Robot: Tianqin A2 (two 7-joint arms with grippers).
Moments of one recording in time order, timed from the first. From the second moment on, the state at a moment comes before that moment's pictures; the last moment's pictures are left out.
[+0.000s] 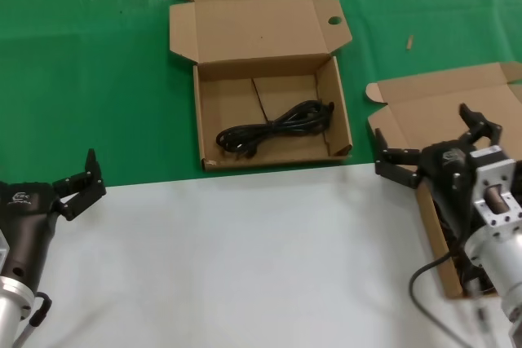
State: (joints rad) left arm 0.00 -0.30 1.60 -1.60 -1.80 0.00 0.00; right arm 0.07 0.29 -1.62 1.52 1.80 -0.07 -0.15
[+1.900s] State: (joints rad) left arm 0.00 -0.30 1.60 -1.60 -1.80 0.00 0.00; right arm 0.02 0.30 -1.61 1.57 1.80 -0.02 -0.05
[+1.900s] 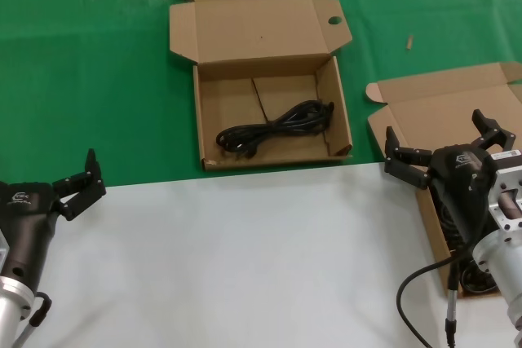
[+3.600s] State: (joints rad) left arm 0.00 -0.30 1.60 -1.60 -1.80 0.00 0.00; right arm 0.02 0.30 -1.61 1.57 1.80 -0.02 -0.05
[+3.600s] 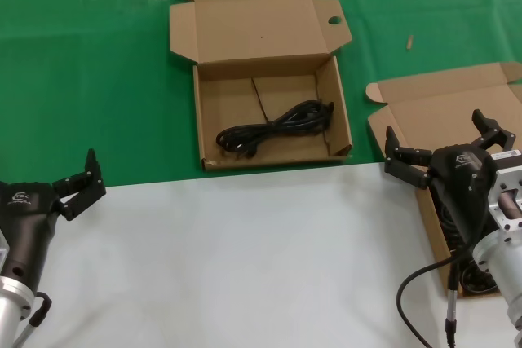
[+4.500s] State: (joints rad) left arm 0.00 -0.30 1.60 -1.60 -1.80 0.00 0.00; right arm 0.02 0.30 -1.61 1.57 1.80 -0.02 -0.05
